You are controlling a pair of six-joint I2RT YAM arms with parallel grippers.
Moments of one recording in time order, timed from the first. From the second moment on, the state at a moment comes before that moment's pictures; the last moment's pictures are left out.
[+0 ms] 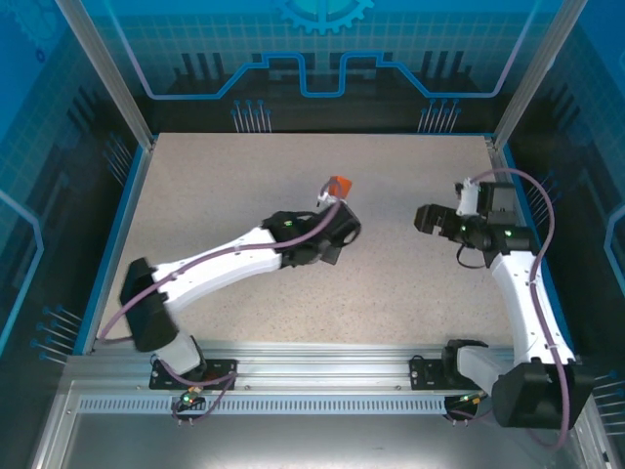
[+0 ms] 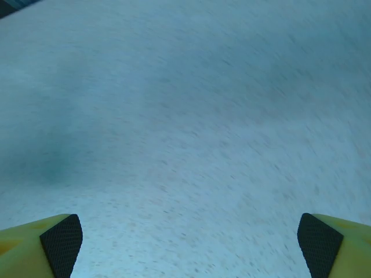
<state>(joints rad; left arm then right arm) -0.98 1.69 1.54 -1.00 -0.49 -0.56 -0.11 1.06 0.94 -0.77 -0.31 0.23</state>
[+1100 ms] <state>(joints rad) -0.95 2.58 2.39 -1.63 -0.27 -0.75 -0.21 1.08 0.74 -0.69 -0.37 0.29</state>
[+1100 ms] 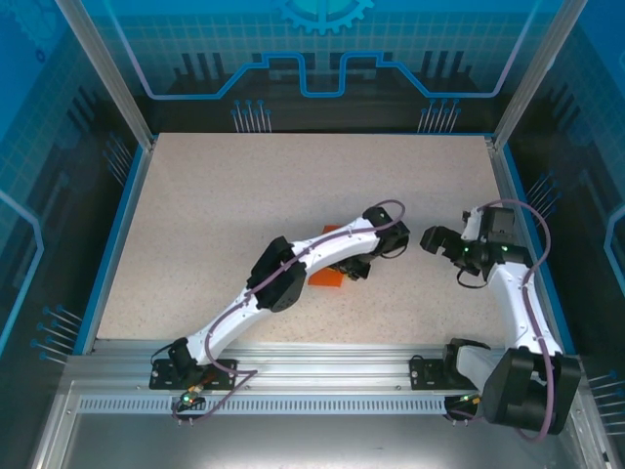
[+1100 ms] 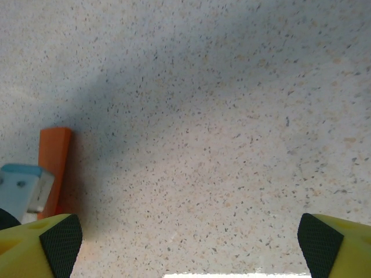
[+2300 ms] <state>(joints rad) -0.47 1.80 1.14 -0.38 0.47 -0.74 0.31 1.87 1.10 -0.21 -0.59 0.48</state>
